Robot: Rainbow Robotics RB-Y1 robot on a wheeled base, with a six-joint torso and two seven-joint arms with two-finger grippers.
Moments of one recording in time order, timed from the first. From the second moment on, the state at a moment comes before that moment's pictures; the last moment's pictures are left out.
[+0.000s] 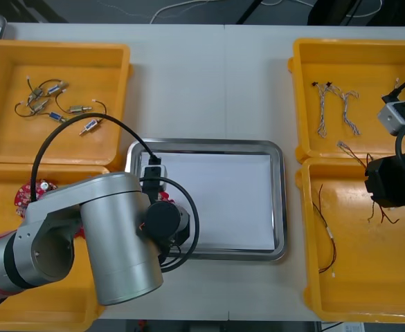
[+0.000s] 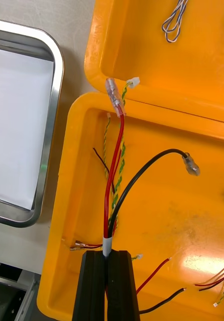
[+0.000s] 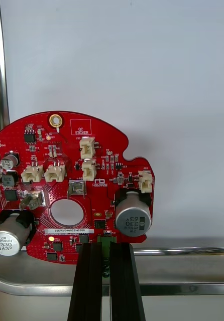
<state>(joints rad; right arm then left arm) -0.26 -0.81 -0.14 -2.41 -1.00 1.92 1.11 -0.58 0.62 -0.96 -2.24 0.33 1.73 -0.23</state>
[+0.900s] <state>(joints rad) -0.26 -0.81 -0.14 -2.41 -1.00 1.92 1.11 -0.58 0.56 -1.01 -2.11 0.24 1.67 -0.23</state>
